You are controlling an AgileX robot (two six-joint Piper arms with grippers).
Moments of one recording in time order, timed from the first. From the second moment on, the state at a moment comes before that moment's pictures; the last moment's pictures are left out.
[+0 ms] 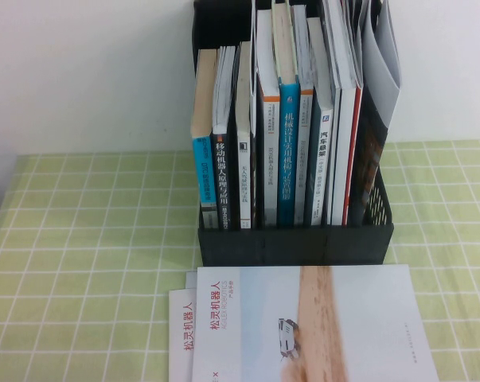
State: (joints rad) right arm -0.02 -0.01 0.03 0.01 0.42 -0.05; left arm -0.09 -0.01 0.02 0.03 0.39 -0.27
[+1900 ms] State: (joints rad) right arm -0.01 0.00 -0.58 -0.10 -0.41 0.15; left arm -0.09 0.10 -0.75 0.05 -0.03 -0.47
